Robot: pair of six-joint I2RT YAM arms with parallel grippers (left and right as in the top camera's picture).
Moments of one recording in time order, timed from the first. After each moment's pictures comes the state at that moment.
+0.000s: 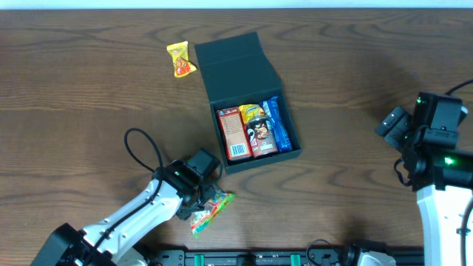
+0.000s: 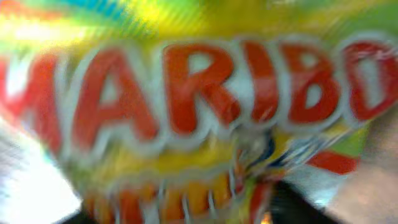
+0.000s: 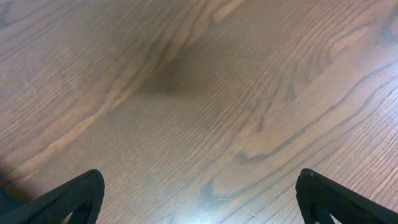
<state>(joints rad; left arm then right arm) -0.66 1.36 0.57 -0.67 0.03 -1.35 -0.16 1.08 1.04 -0.93 0.32 0.50</state>
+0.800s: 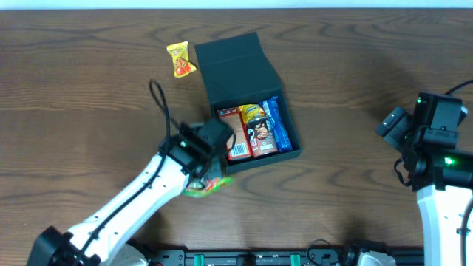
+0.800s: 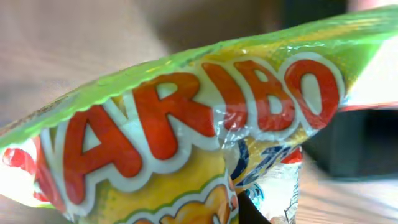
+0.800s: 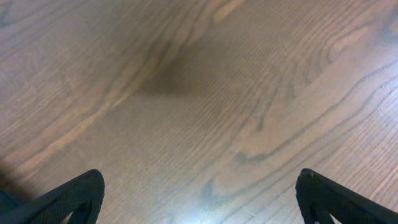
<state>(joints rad) -0.66 1.41 1.01 -1.00 -0.12 -0.77 -0.16 1.08 1.04 -0.93 0.32 0.50</state>
